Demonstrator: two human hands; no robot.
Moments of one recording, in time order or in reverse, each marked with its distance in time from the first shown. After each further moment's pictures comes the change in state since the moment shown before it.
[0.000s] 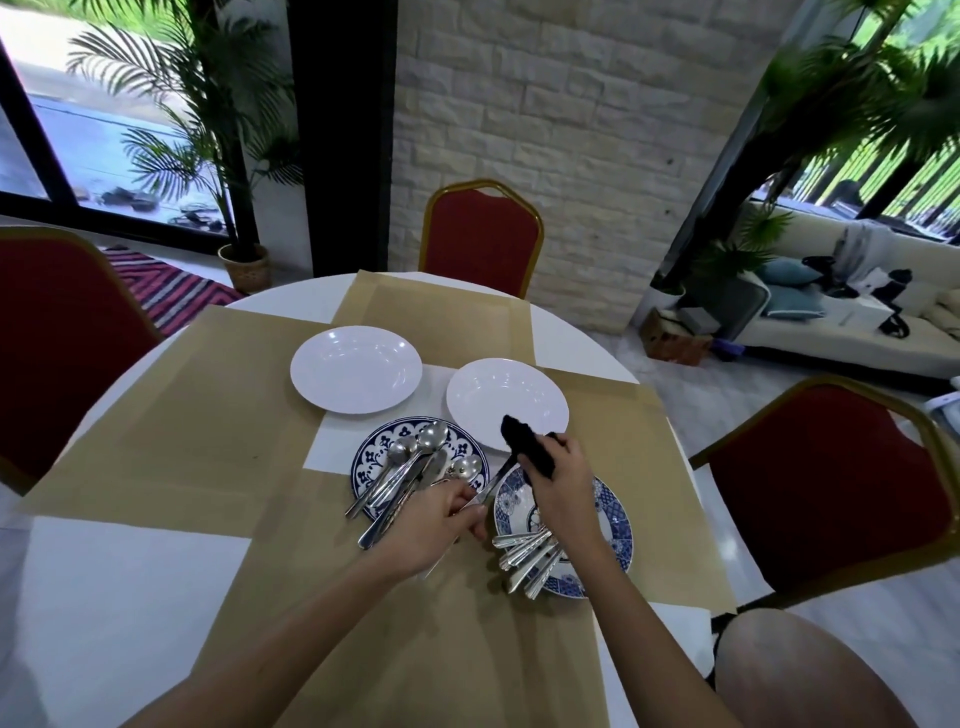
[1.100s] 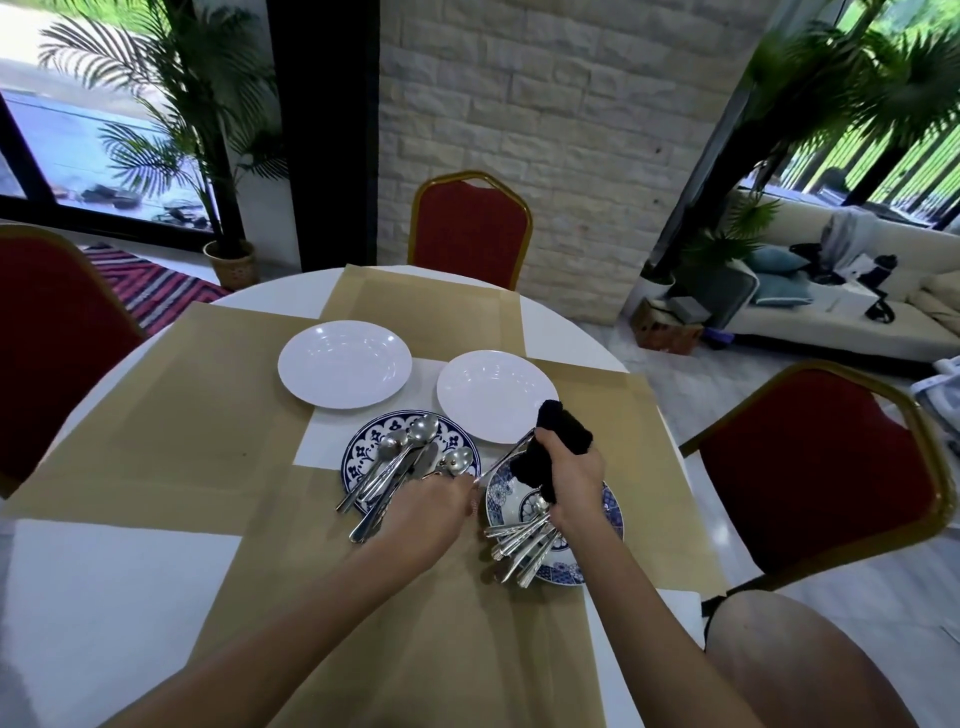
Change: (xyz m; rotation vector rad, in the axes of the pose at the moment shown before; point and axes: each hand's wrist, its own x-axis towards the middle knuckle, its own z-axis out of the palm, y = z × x) left_hand 0.007 0.006 0.009 0.870 0.123 0.165; right_hand 0.006 -0.007 -0.009 0.820 0.222 0.704
